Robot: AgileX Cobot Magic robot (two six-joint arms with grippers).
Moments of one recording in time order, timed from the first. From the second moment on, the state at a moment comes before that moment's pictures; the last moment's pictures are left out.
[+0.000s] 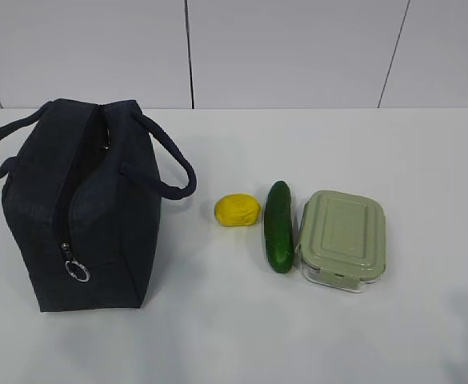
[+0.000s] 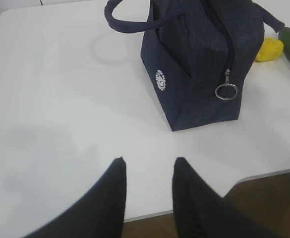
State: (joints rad) left arm -0.06 0.01 -0.53 -0.11 1.11 0.08; right arm 0.07 -0.02 -0.49 0.00 1.15 -0.01
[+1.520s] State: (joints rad) left arm -0.06 0.01 -0.53 -0.11 1.11 0.08; right arm 0.07 0.79 -0.62 0.18 0.92 -0.02
